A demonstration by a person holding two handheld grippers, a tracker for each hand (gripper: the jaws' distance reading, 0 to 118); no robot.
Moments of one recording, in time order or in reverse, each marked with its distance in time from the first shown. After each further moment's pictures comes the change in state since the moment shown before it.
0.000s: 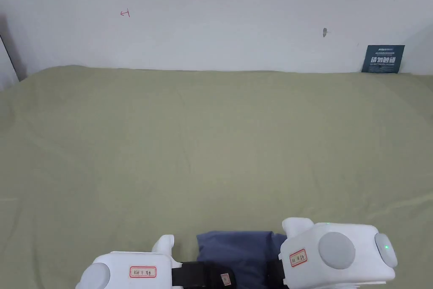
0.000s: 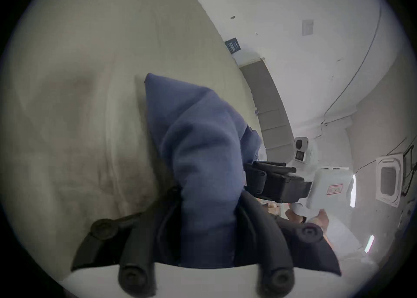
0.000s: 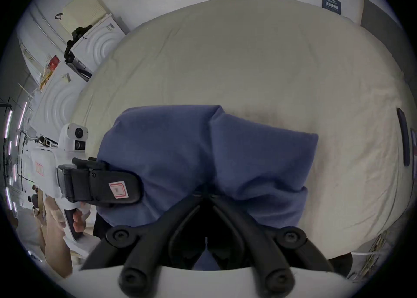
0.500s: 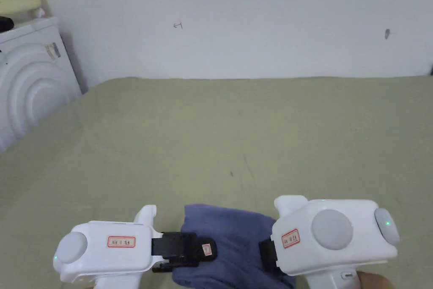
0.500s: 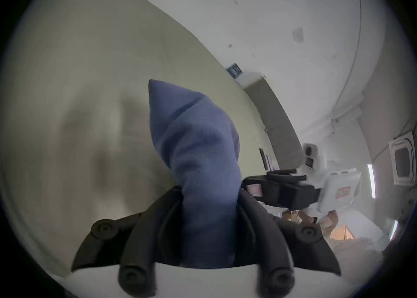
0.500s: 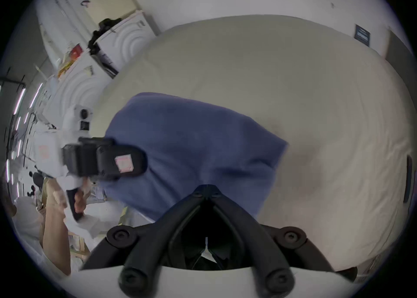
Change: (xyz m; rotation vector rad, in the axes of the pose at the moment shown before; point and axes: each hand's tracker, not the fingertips) left arm -0.047 0.080 0.166 0.118 0.102 -0.076; right arm -0.150 0.061 -0.014 0.057 0.103 0.144
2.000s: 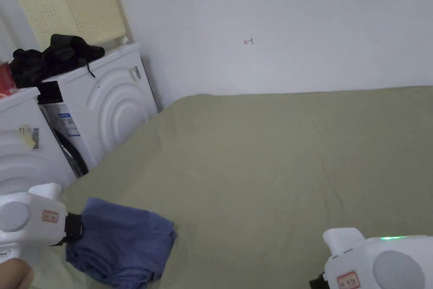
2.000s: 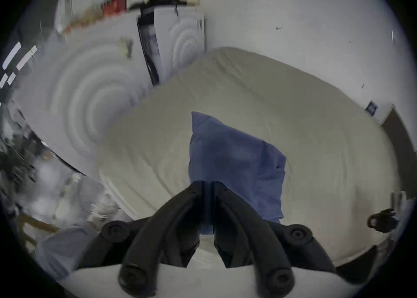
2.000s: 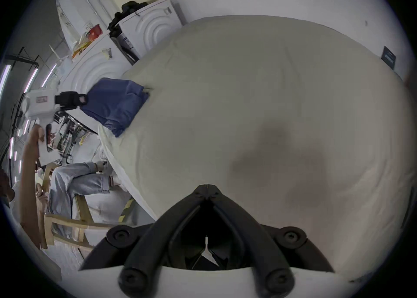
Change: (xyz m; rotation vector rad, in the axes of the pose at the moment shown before) left arm -0.002 0.057 0.215 0.329 1.192 -0.077; right arm -0.028 0.003 -0.023 -0.036 0.049 0.095
